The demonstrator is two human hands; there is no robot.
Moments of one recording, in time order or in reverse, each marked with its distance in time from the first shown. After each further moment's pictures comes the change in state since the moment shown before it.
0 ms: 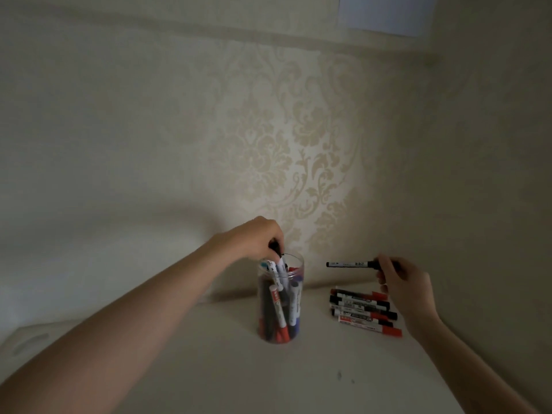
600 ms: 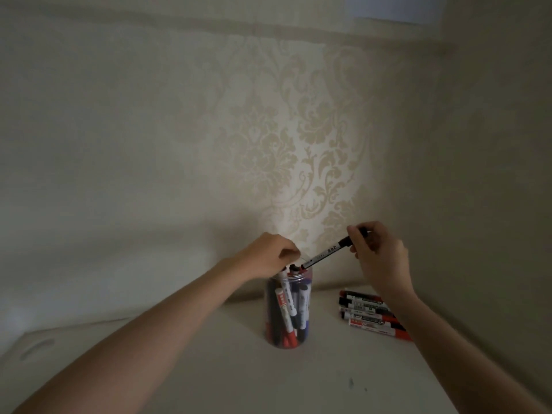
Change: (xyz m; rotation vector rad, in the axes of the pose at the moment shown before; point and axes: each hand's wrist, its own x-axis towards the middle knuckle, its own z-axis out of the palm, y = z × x) left_hand 0.012 -0.014 0.043 -0.171 0.089 -0.004; right_hand 0.011 -0.048 0.048 -0.076 -0.015 -0.275
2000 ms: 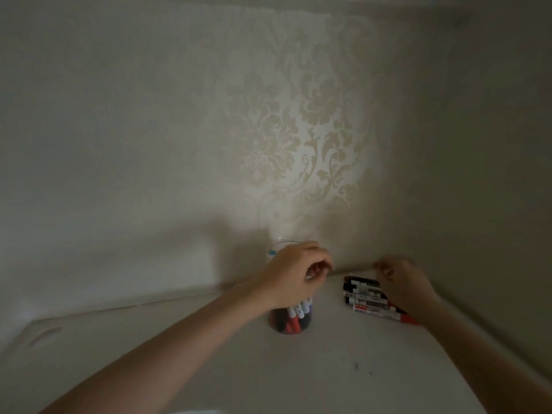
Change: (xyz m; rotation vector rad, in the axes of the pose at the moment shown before) left_hand -0.039 0.037 0.040 -0.090 0.213 0.337; right_hand -0.006 0.111 -0.015 -0.585 -0.322 0.095
